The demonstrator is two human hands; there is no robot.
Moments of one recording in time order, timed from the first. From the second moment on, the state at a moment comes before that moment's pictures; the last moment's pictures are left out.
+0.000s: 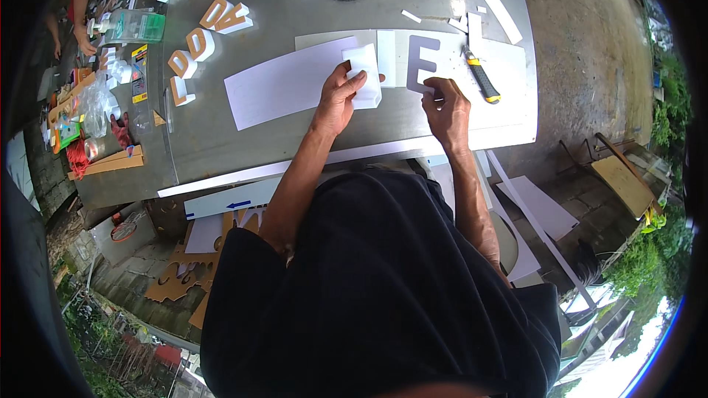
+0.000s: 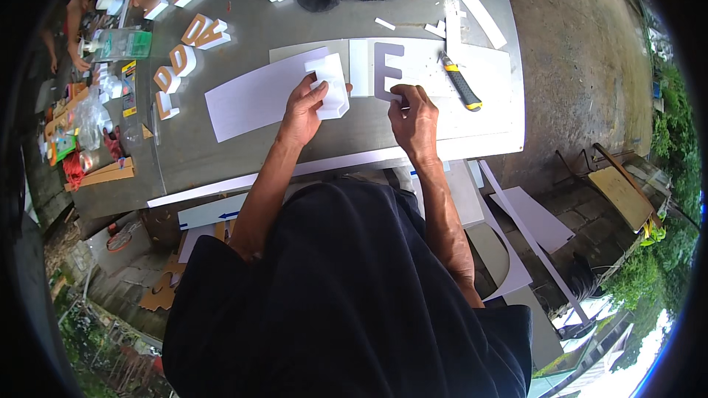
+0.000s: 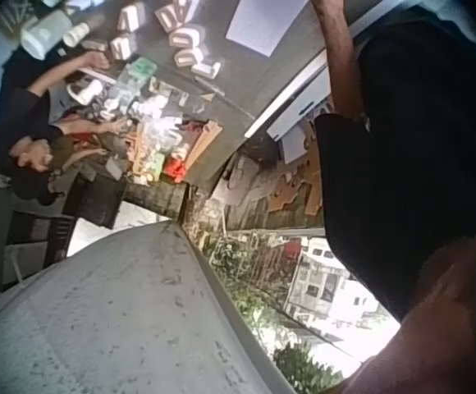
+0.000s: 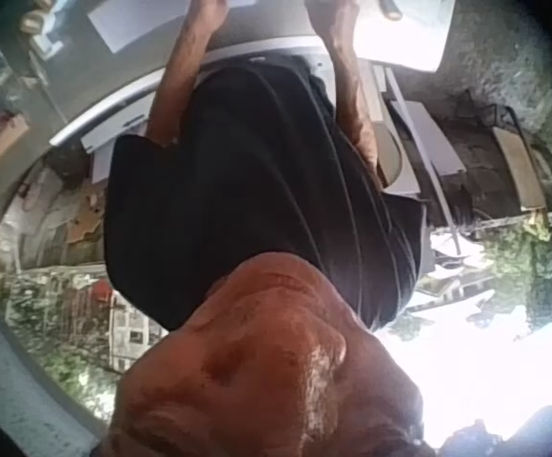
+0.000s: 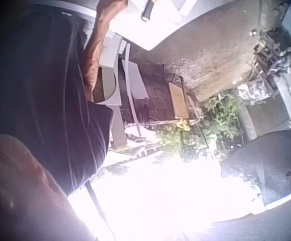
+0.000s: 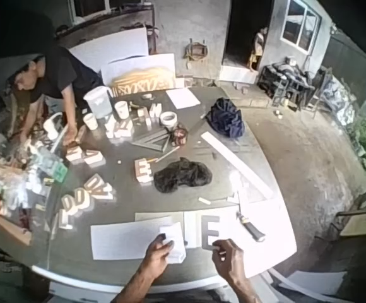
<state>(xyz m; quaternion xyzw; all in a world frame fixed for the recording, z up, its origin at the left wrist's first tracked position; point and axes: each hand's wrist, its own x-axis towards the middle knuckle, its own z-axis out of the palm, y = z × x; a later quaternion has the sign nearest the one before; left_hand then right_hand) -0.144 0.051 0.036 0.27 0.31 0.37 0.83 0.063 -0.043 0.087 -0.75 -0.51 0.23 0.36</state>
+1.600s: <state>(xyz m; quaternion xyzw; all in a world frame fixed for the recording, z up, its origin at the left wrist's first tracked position) -0.083 -0.001 0.048 0.21 0.22 0.38 0.87 0.110 0.009 0.131 -0.52 -0.72 0.34 0.32</state>
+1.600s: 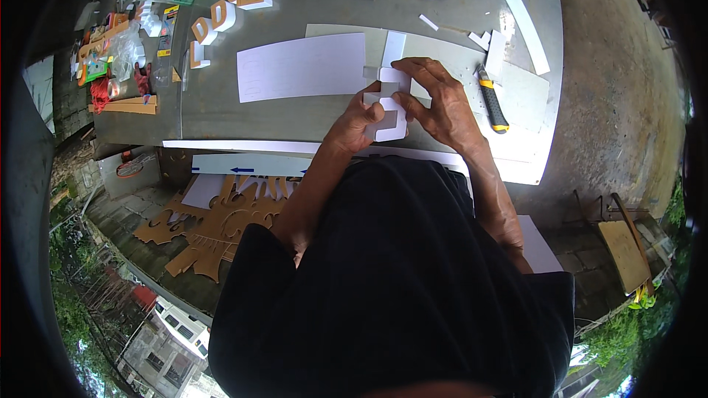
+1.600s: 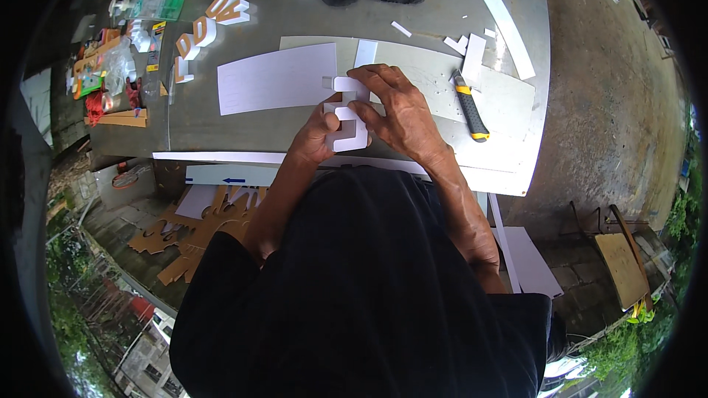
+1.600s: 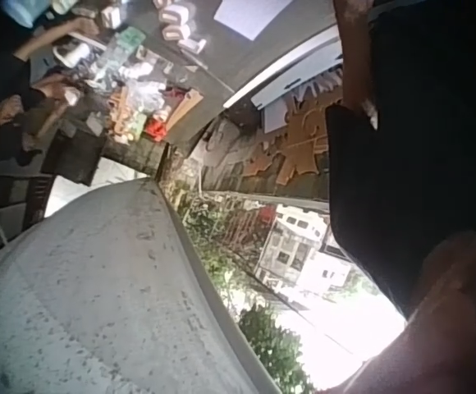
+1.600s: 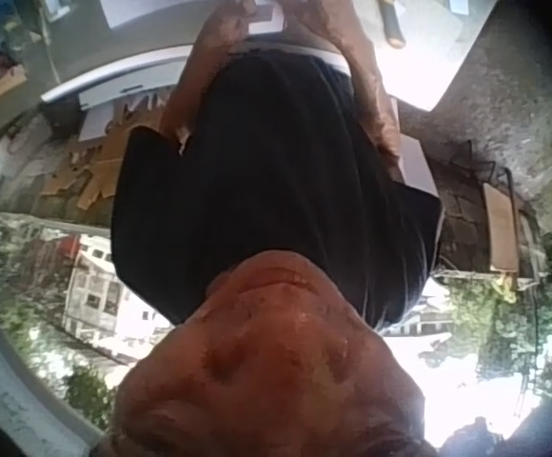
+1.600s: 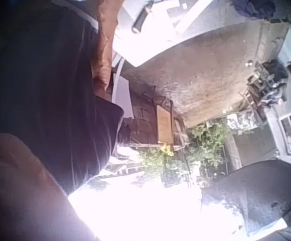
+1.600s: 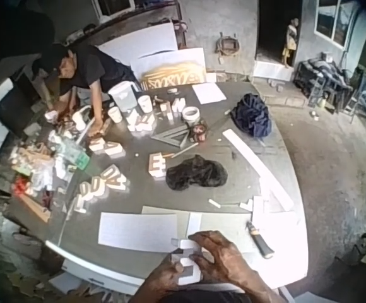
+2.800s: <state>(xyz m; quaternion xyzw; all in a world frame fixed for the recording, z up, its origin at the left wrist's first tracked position) -0.088 -0.003 0.067 0.17 0.16 0.28 0.93 0.114 -0.017 0.118 -0.53 -0.74 0.17 0.38</state>
